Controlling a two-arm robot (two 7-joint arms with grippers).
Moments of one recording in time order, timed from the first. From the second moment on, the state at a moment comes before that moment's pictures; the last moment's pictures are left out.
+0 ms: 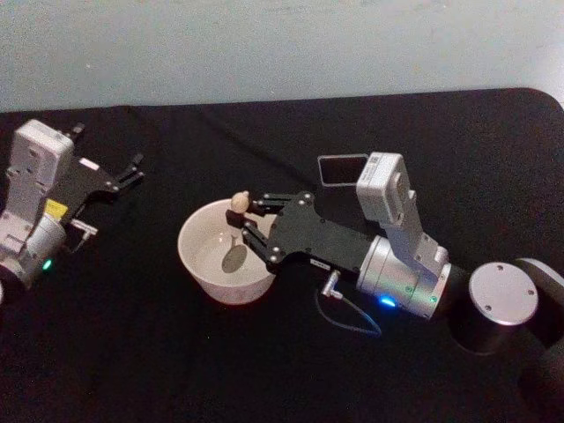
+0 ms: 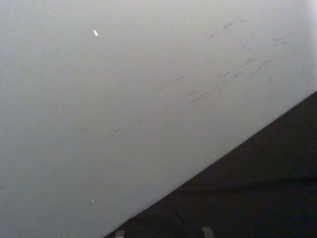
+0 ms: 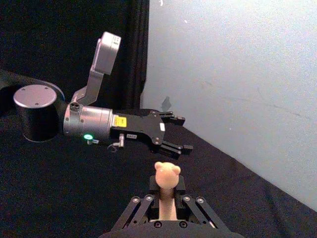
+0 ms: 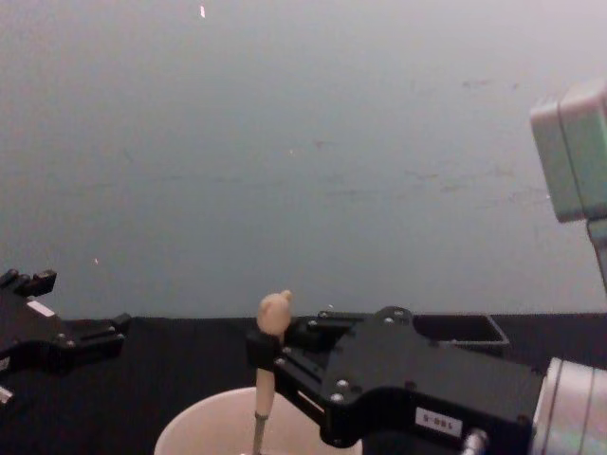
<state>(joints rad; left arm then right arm) -0.20 0.60 0.45 -1.41 -0.25 -0.12 0.03 0.20 0.37 -0.56 -1.52 0.30 -0.17 0.55</state>
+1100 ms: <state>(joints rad) -0.20 0.60 0.45 -1.41 -0.25 -0.12 0.03 0.16 0.43 -0.52 -1.59 0.30 -0.16 0.56</state>
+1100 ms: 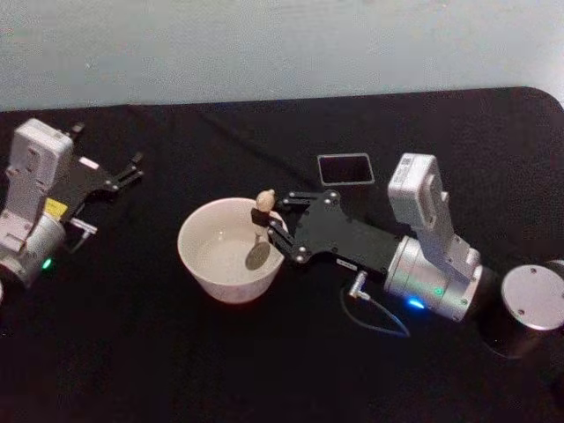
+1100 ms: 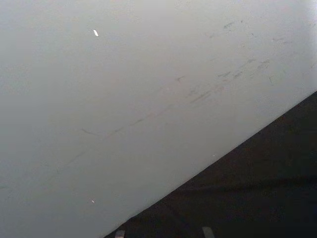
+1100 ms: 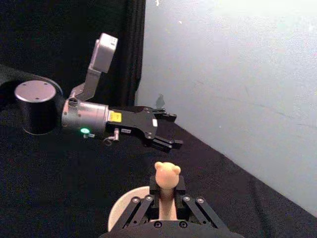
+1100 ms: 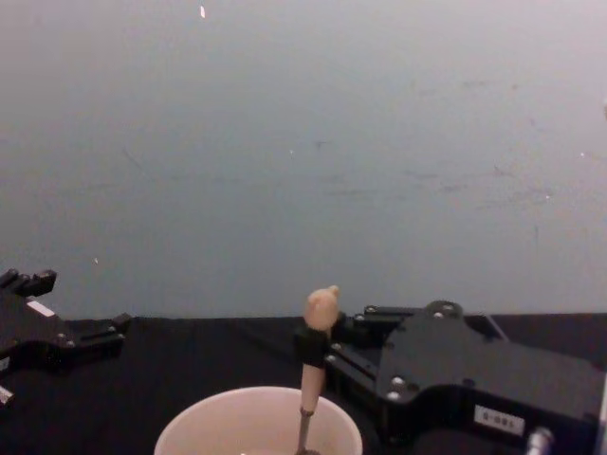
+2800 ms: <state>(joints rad) -0.20 0.60 0.45 -1.41 -0.25 -0.12 0.03 0.20 0.35 -0.56 -1.51 0.26 -0.16 0.52</state>
